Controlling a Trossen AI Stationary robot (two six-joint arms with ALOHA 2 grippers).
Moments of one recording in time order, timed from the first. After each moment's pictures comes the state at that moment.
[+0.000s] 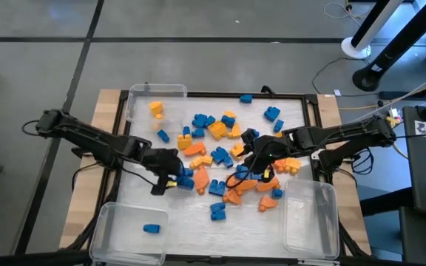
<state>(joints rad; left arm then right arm) -0.23 1.18 0.78 -0.44 0.07 -0.12 0.18 1.38 1.27 -0.70 0.12 -0.56</state>
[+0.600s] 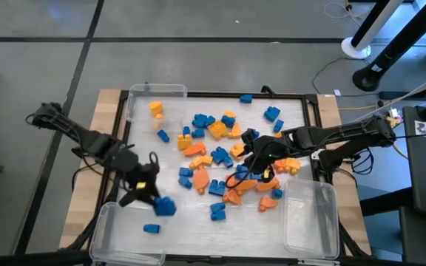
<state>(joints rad) -0.51 0.96 0.86 -0.40 0.22 -0.70 0.18 1.38 1.27 -0.71 0.12 -0.55</state>
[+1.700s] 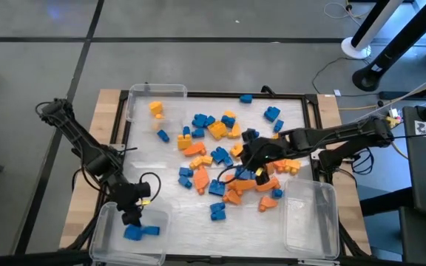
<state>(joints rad) -0.76 1.08 0.86 -0.57 0.22 -1.43 0.20 1.42 1.27 -0.69 0.12 -0.30</state>
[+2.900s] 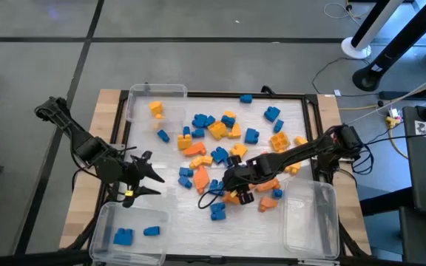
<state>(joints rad) -0.69 0.90 0.86 -0.49 -0.40 -0.42 0.28 1.79 1.27 -0.60 0.09 -0.08</state>
